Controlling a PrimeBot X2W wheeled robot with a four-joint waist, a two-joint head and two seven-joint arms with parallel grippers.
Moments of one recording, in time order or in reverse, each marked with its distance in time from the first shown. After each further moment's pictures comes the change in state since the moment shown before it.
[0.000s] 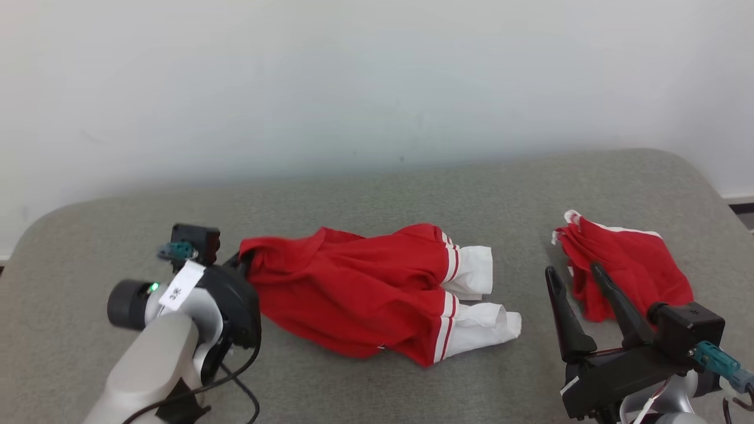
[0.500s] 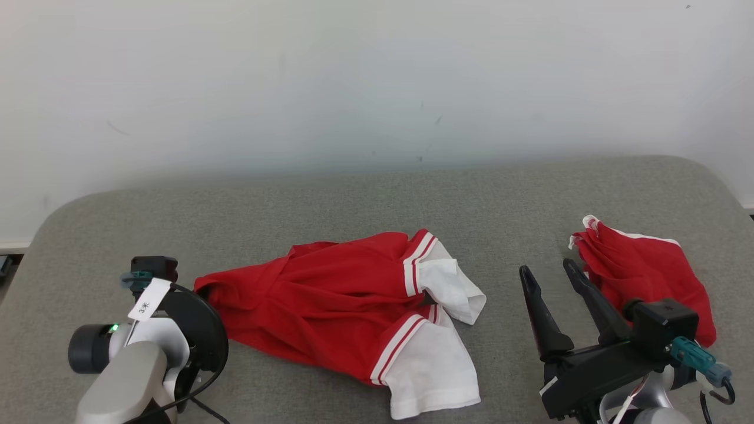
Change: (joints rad) left arm 0.047 0.038 0.051 0.090 -0.035 0.062 0.030; right arm -0.026 0.015 0.054 0.010 0.000 0.009 0.002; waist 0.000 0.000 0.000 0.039
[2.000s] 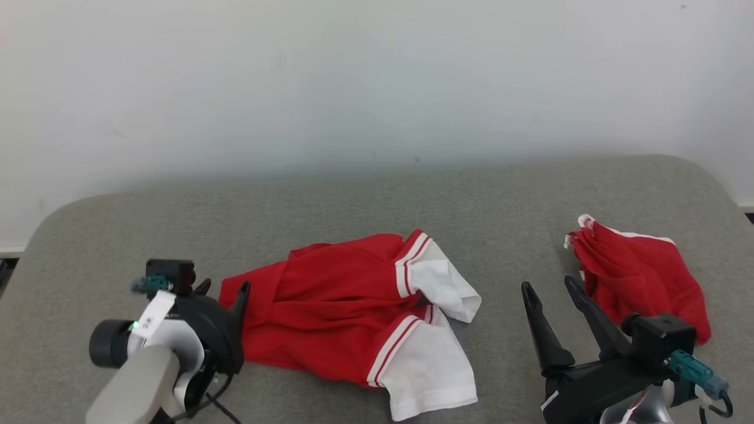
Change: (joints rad) left arm 0.078 0.012 -0.017 -0.167 -0.036 -0.028 -0.030; right arm 0.039 -0.001 -0.004 0.003 0.008 -0.009 0.000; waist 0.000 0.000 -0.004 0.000
